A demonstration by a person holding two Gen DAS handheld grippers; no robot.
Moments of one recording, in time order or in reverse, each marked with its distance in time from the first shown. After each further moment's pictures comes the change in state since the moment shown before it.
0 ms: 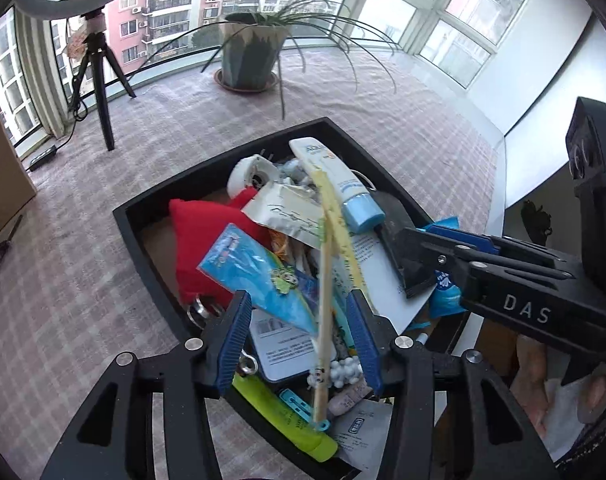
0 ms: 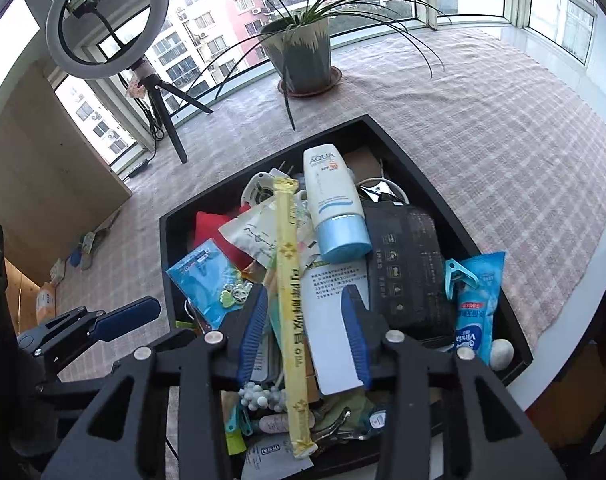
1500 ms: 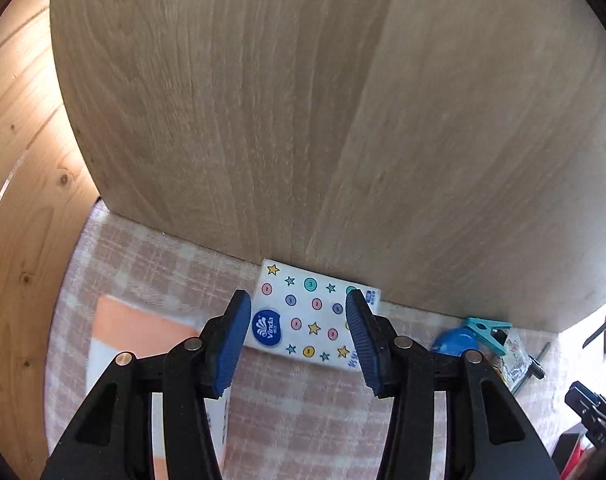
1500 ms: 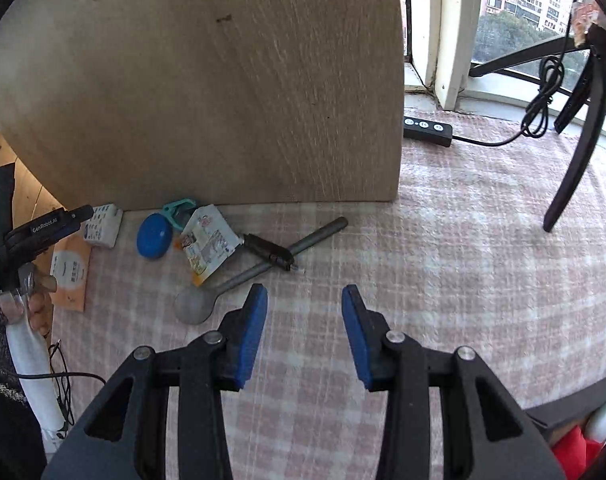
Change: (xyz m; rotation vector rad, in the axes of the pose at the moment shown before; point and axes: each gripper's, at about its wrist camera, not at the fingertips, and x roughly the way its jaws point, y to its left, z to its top) left arm -0.097 0.586 -0.097 -0.881 -0.132 0.563; right arm 0.247 0.389 0.067 -0.480 0.244 0.216
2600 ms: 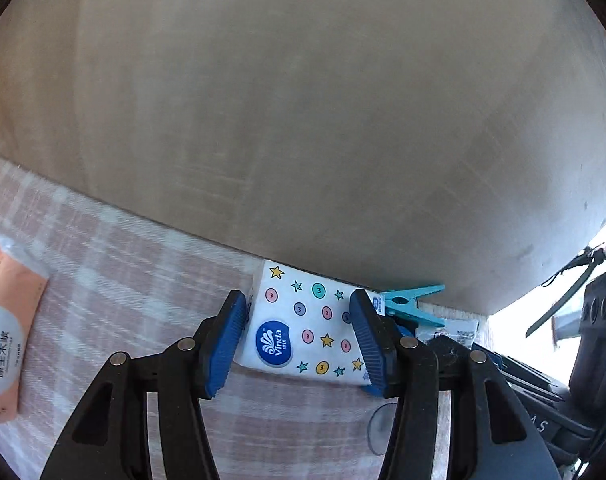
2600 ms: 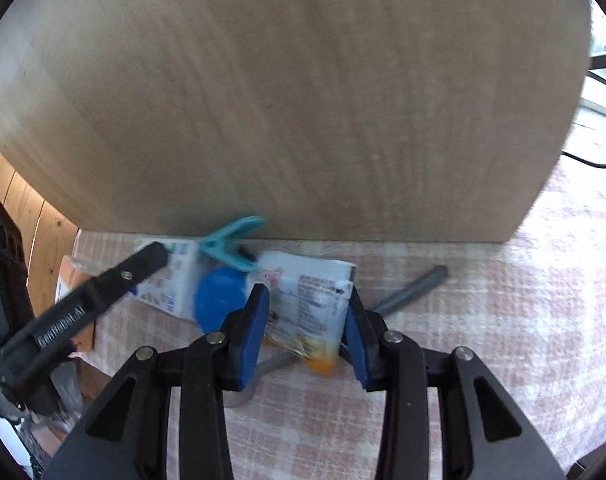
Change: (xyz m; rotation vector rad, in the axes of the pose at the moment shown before) left arm 0.033 -0.124 -0.078 0.001 -0.019 -0.248; right arm 0.066 0.035 0.033 0.000 0.015 0.114
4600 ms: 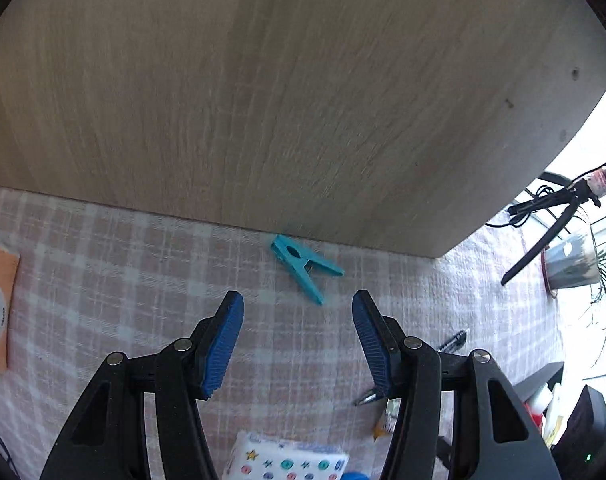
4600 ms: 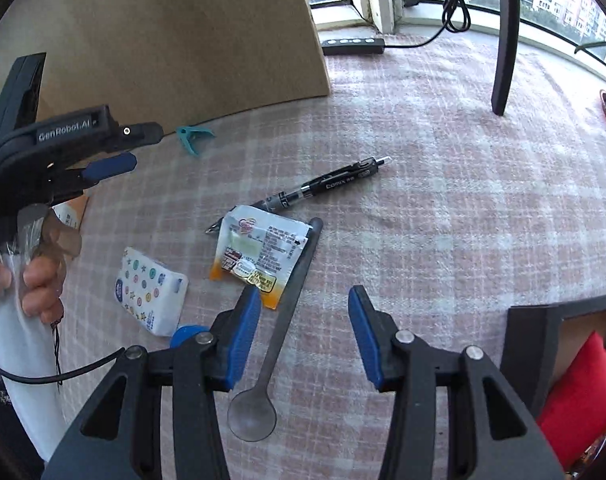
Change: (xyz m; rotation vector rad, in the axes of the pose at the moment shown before) left arm 0.003 -0.061 0.031 0.113 0.153 0.021; right arm -0.089 -0.062 -0.127 0.074 0.033 -0.098
